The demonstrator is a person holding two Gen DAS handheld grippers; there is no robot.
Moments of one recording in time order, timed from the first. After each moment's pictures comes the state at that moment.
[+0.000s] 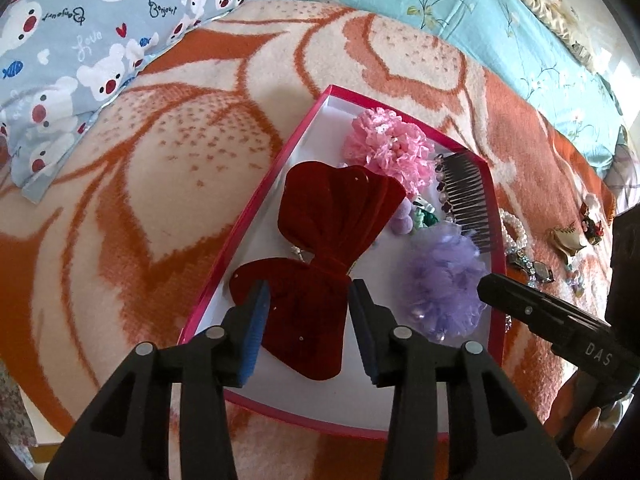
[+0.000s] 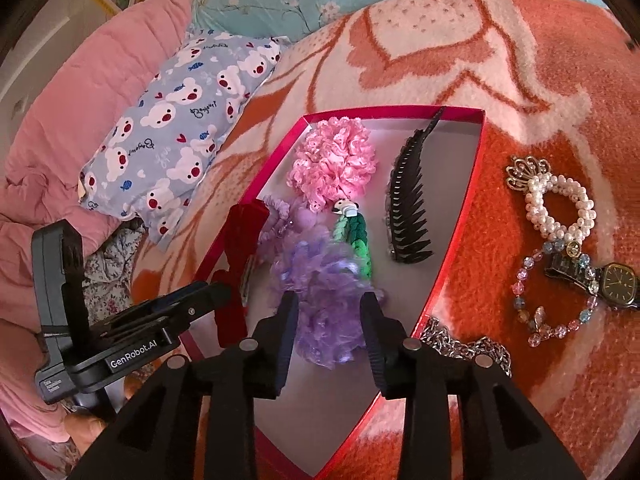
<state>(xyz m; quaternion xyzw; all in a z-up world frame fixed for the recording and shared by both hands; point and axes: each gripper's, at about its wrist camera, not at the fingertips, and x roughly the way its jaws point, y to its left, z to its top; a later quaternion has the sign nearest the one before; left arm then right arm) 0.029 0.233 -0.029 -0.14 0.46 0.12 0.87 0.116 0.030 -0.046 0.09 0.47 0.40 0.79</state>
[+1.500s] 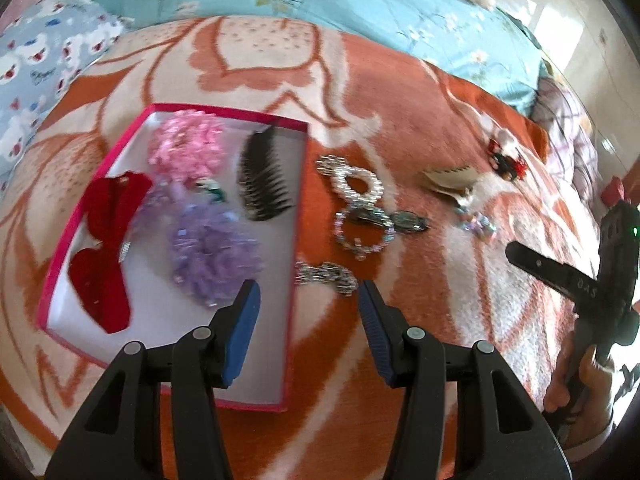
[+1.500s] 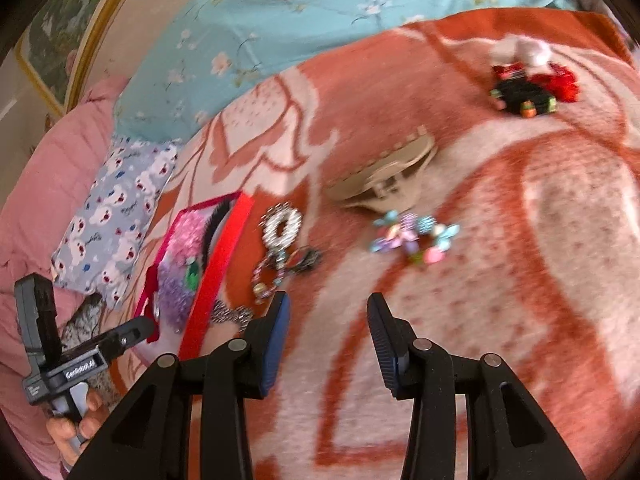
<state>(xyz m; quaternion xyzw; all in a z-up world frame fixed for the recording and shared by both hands) 0.032 0.082 0.003 -0.08 0.46 -0.02 0.89 0.103 -0.213 -0.031 0.17 0.42 0.23 0.86</state>
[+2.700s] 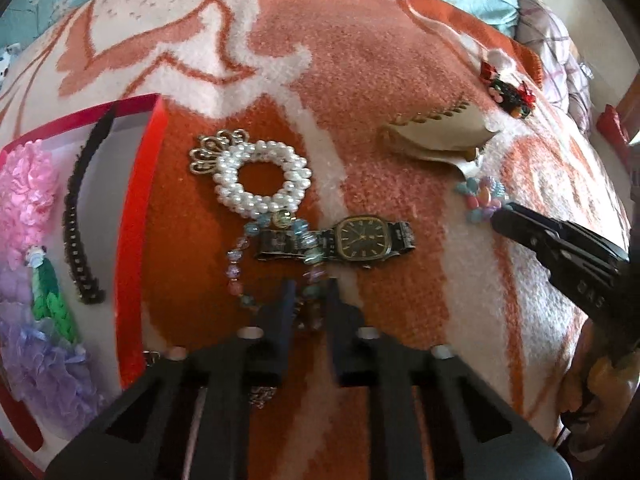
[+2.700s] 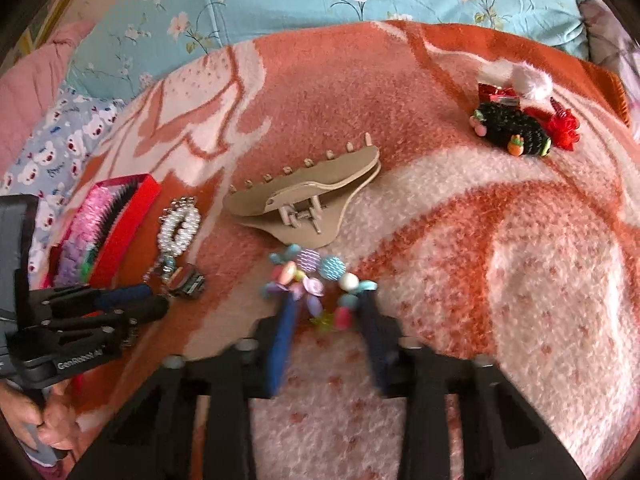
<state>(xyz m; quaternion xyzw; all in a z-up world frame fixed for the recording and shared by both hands) 0.137 0.005 -0.069 -0.01 0.53 -0.08 0.84 0.160 -0.203 -0.063 0.04 0.44 0.16 0.88</state>
